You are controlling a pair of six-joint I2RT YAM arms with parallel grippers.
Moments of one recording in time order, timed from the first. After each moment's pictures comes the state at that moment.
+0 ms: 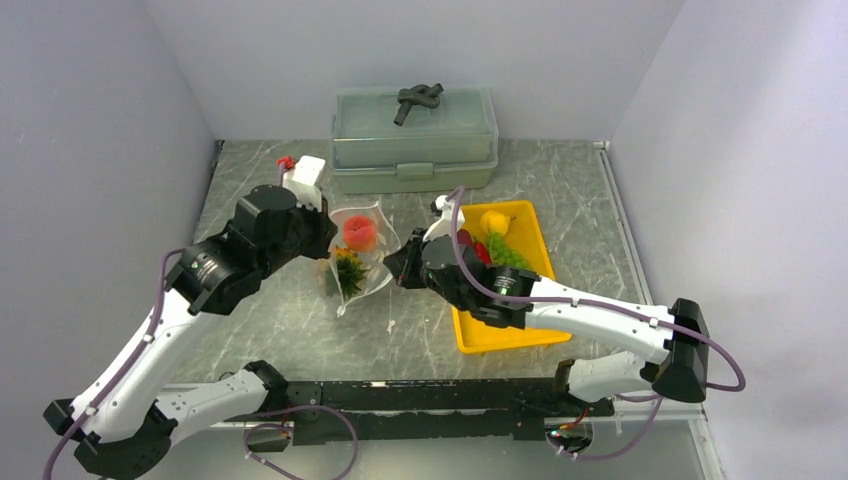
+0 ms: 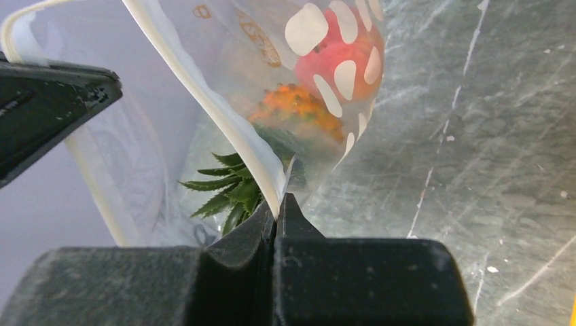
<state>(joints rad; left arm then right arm) -0.68 0.96 1.34 -0.84 -0.20 -0.28 1.18 1.27 1.10 -0.19 0.44 0.89</state>
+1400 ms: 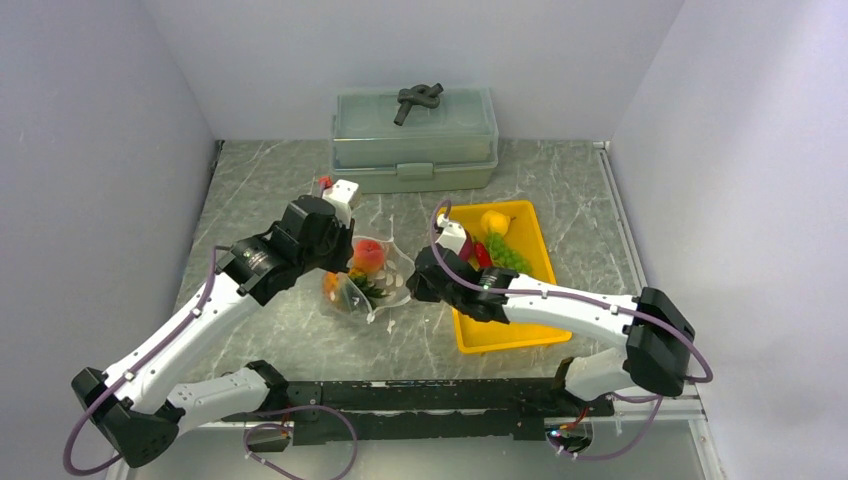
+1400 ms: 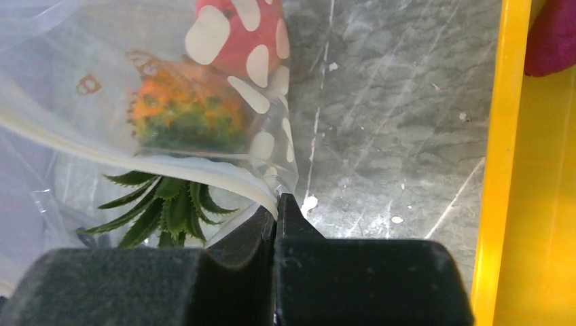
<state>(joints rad) -0.68 1.05 1.14 -0.78 -0.15 -0.27 1.06 1.37 0.94 -0.26 0.35 0.98</state>
